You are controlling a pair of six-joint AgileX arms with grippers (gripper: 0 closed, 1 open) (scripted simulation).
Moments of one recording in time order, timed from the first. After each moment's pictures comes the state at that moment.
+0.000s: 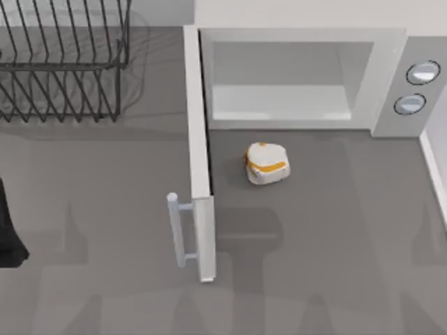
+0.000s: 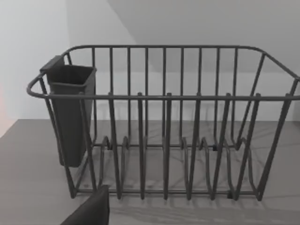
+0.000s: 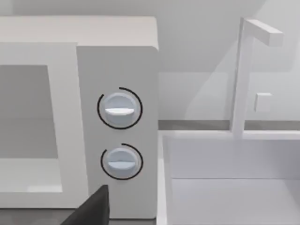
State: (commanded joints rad) left arm 0.00 0.00 0.00 0.00 0.00 0.00; right arm 0.00 0.00 0.00 0.00 0.00 0.00
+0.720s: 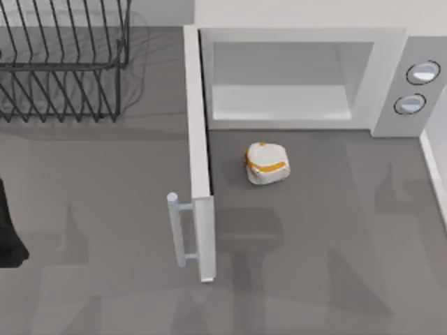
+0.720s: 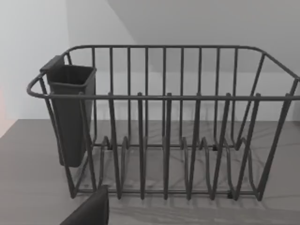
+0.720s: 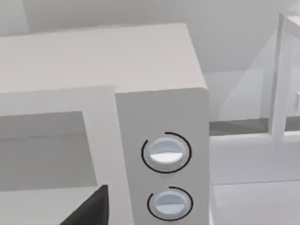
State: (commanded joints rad) left arm 0.00 0.00 0.00 0.00 0.00 0.00; right arm 0.25 0.66 0.28 0.29 0.24 0.12
